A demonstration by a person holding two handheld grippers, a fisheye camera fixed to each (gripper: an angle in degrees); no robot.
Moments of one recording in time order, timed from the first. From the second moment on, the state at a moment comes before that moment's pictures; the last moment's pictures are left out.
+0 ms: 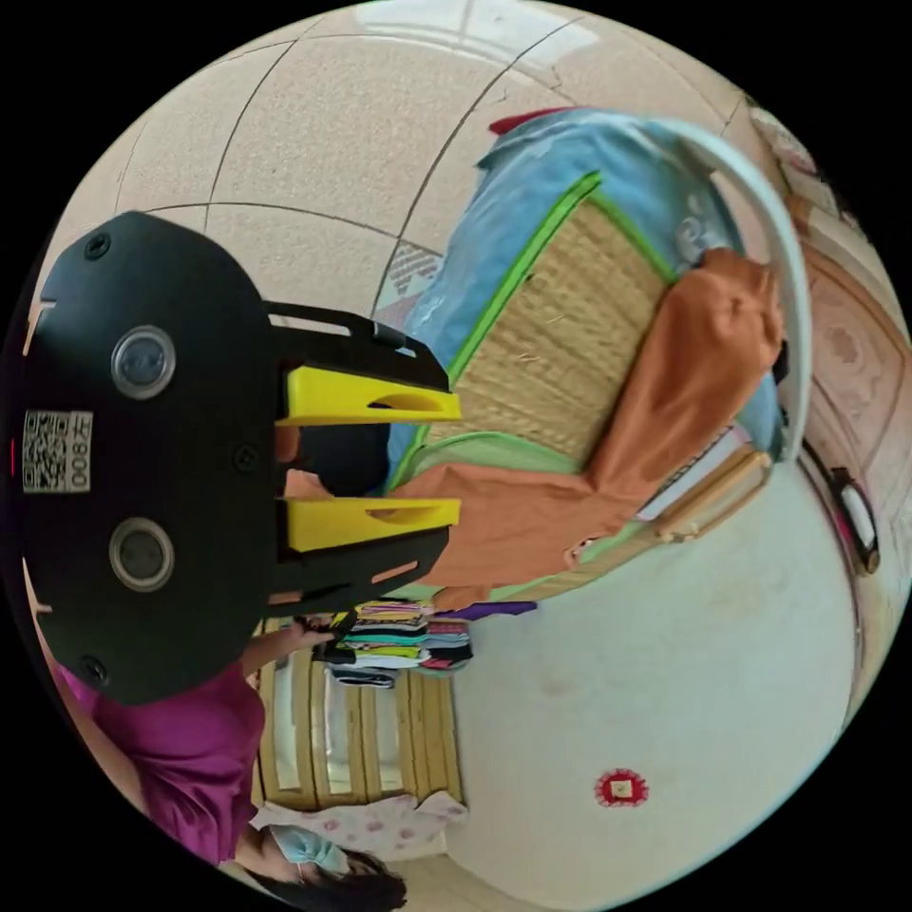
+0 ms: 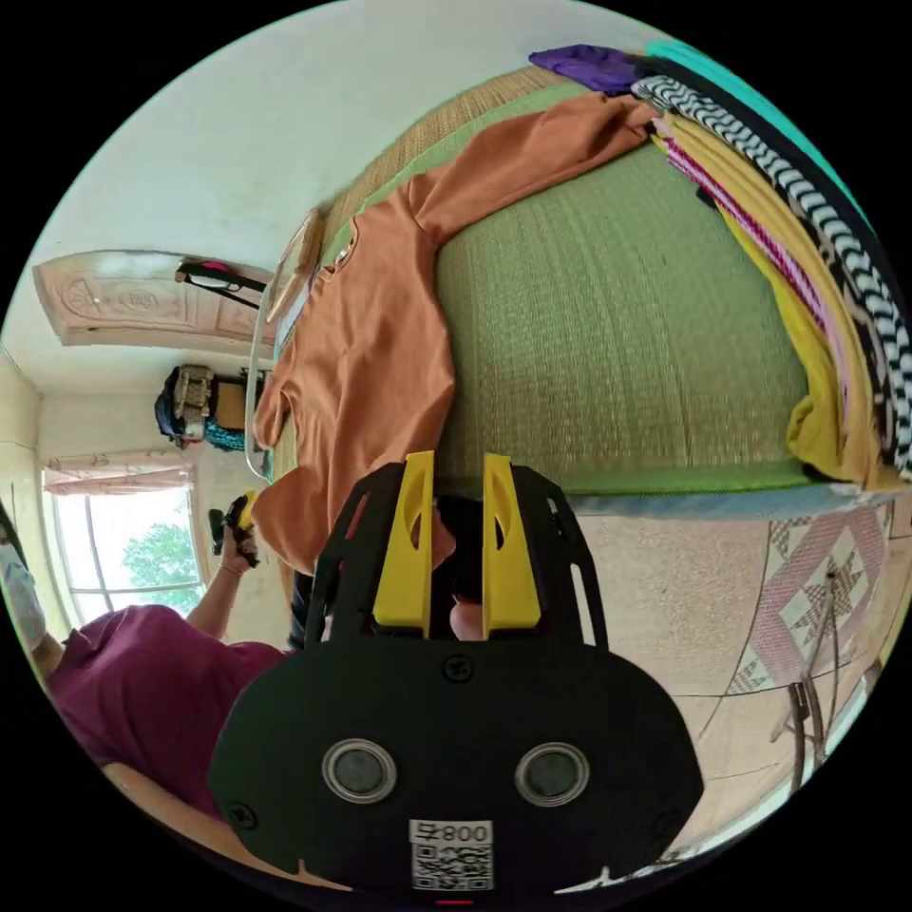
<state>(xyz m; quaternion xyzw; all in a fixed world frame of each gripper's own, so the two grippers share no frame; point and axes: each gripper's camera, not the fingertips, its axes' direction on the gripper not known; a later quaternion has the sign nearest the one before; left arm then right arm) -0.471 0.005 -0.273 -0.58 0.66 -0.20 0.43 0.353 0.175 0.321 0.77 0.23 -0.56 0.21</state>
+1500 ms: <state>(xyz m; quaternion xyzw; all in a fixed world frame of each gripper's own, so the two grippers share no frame) -0.521 0.013 -0.523 -0.58 0.72 -0.19 0.32 0.480 0.095 0.178 0.62 0.23 -0.70 0.26</state>
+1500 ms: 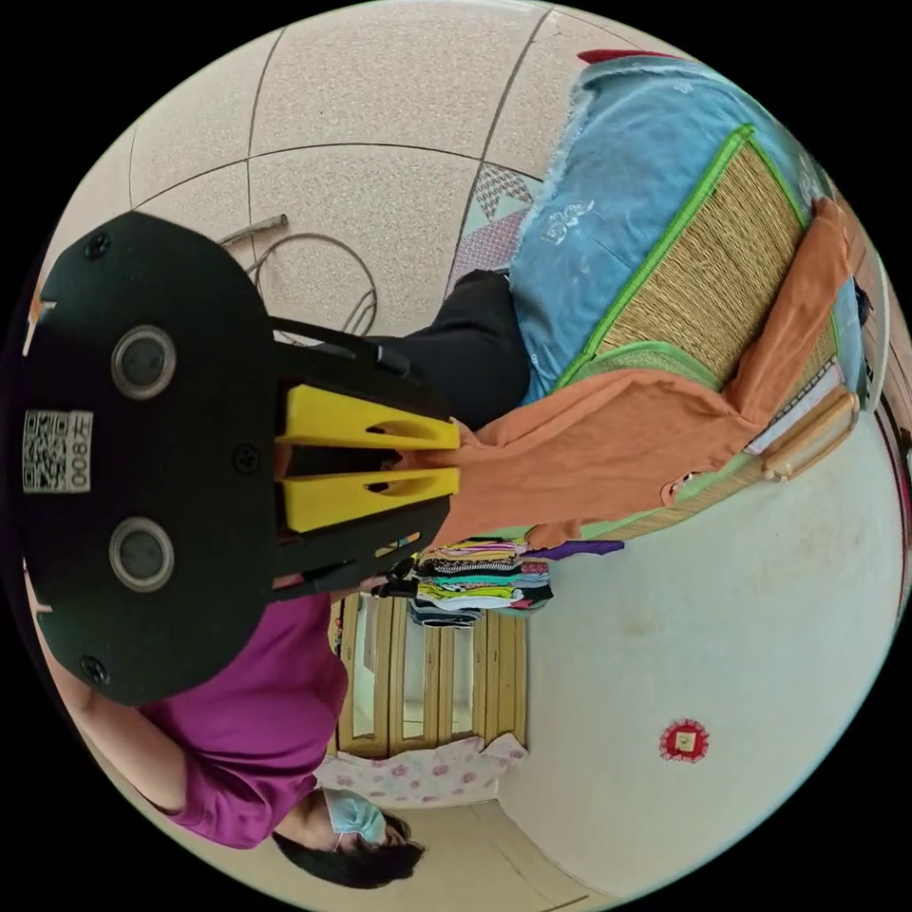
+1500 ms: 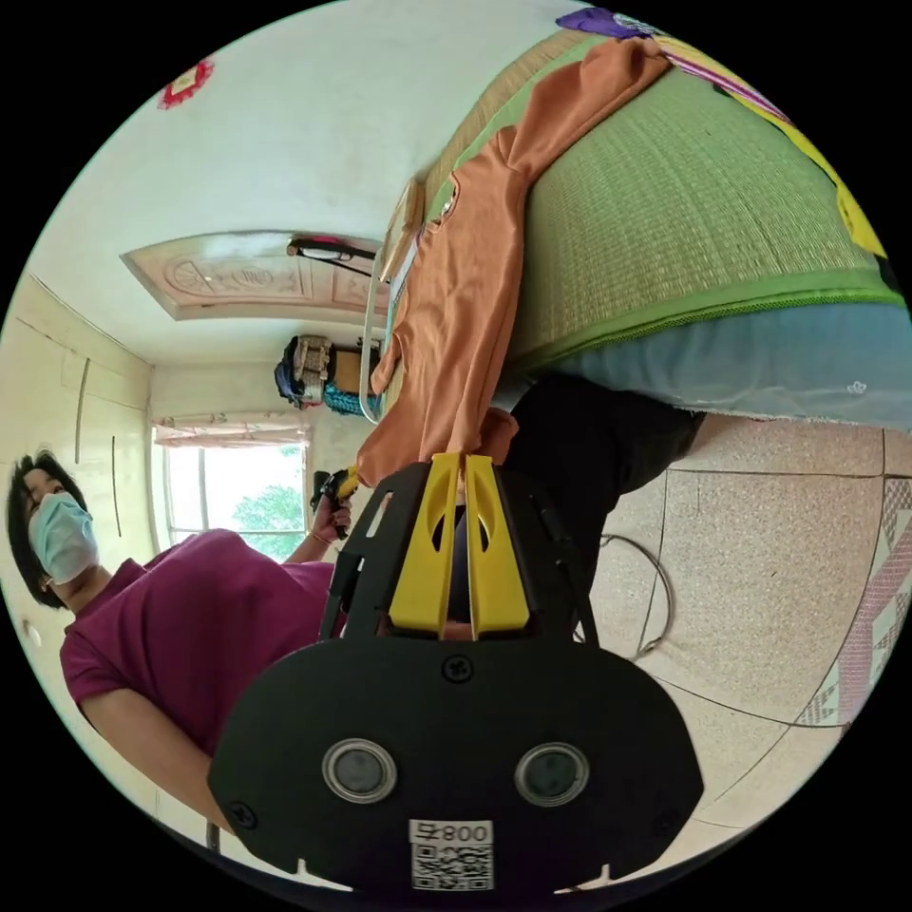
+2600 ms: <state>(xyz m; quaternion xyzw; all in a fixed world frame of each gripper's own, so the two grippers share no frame) 0.123 -0.162 -0.784 -0.43 0.89 0.01 0.16 0.318 0.364 0.151 0.86 0.05 -0.50 0.03</state>
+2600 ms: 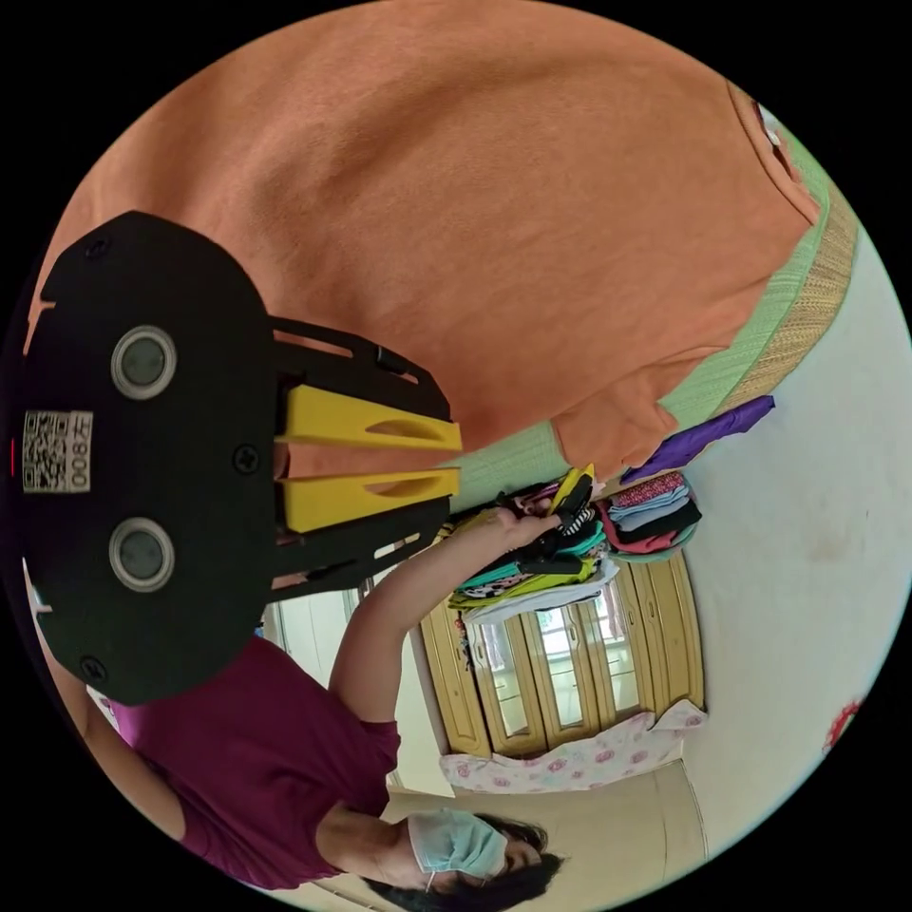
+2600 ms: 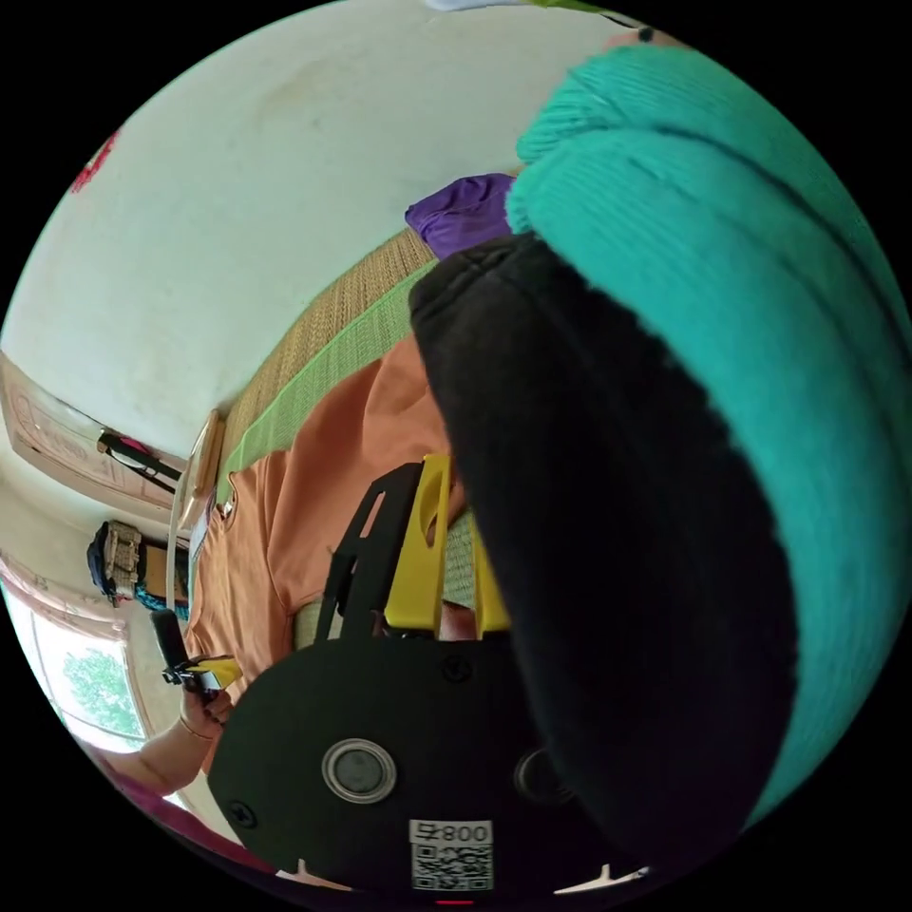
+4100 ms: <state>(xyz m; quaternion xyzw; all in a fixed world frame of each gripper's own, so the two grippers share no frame) 0.193 -0.053 -0.622 -0.39 0.83 -0.22 0.34 0.021 0.158 0.478 0.59 0.47 -0.65 0.06</state>
